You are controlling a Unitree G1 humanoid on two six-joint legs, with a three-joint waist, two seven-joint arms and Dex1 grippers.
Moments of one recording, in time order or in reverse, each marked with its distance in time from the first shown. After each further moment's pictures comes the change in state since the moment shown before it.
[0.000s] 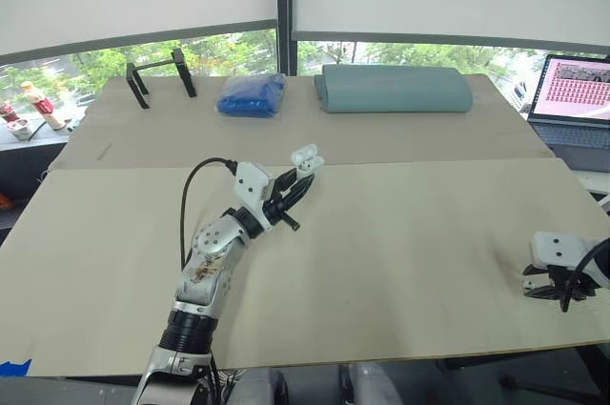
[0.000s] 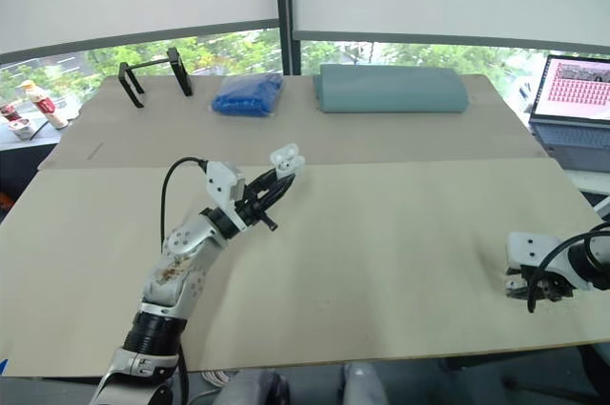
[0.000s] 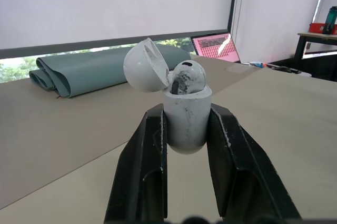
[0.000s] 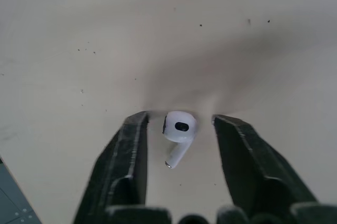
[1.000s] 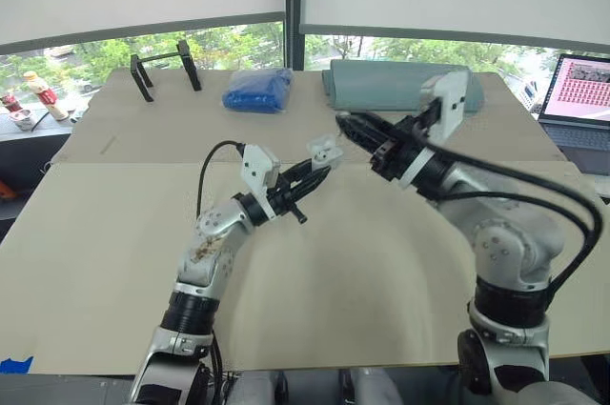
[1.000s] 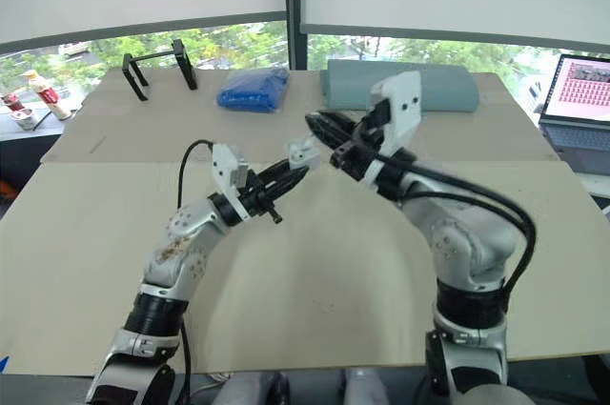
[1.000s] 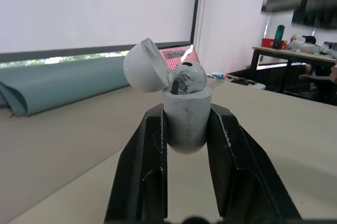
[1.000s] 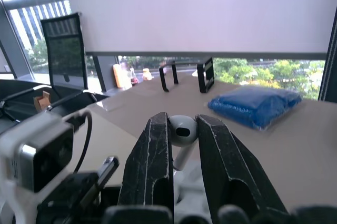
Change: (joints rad) left arm -0.135 0.018 0.006 0.030 -0.114 0.077 -0.149; right arm -0.214 0.902 -0.241 -1.178 0.695 1.182 -1.006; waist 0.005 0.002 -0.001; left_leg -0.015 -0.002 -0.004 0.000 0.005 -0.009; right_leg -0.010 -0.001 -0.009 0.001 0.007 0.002
